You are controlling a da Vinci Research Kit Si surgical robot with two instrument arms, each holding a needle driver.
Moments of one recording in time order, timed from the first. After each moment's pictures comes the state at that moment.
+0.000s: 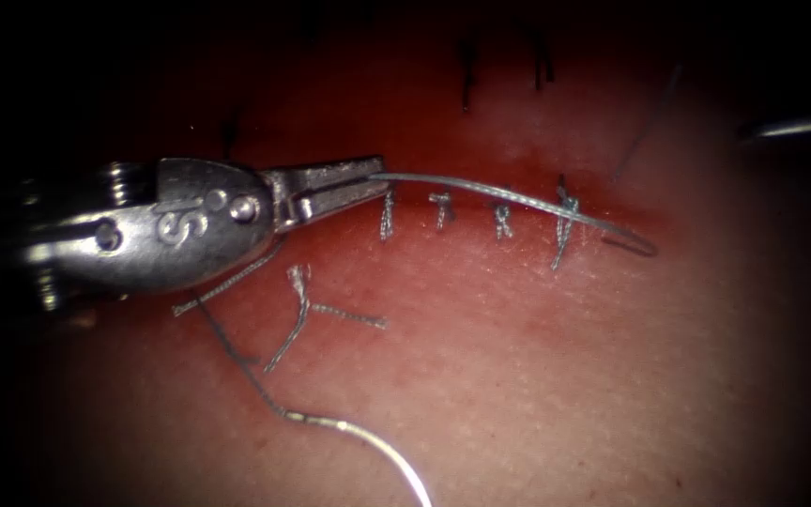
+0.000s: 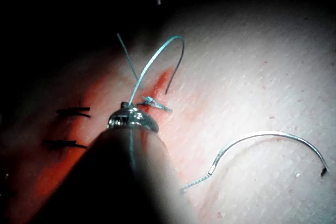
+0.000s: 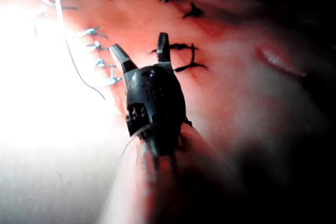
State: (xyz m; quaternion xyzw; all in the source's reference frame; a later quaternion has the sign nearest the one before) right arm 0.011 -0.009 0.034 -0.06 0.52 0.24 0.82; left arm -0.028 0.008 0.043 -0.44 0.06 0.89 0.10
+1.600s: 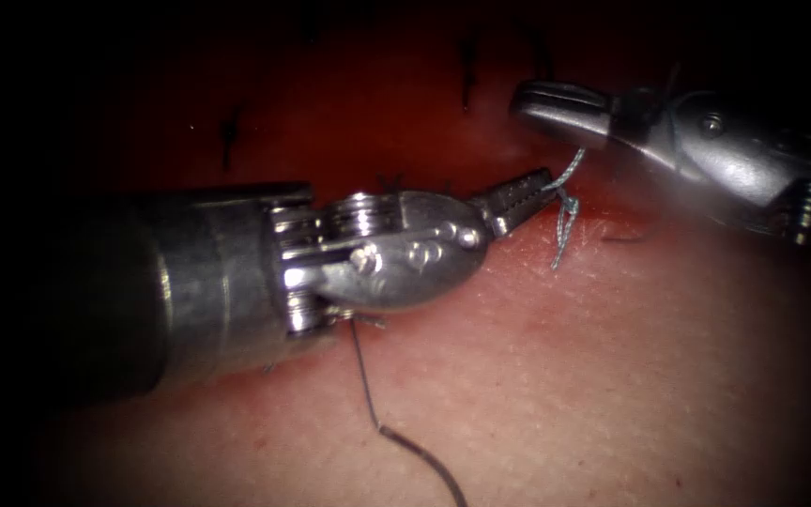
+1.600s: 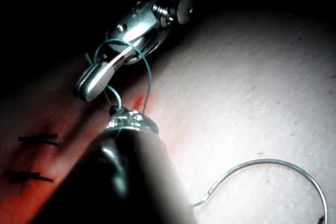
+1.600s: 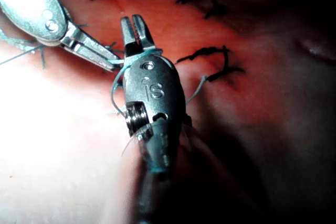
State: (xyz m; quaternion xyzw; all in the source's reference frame) right arm 0.018 -0.010 0.043 -0.04 0.54 0.31 0.78; left arm -0.037 0.006 0.048 -0.38 0.13 0.90 0.14
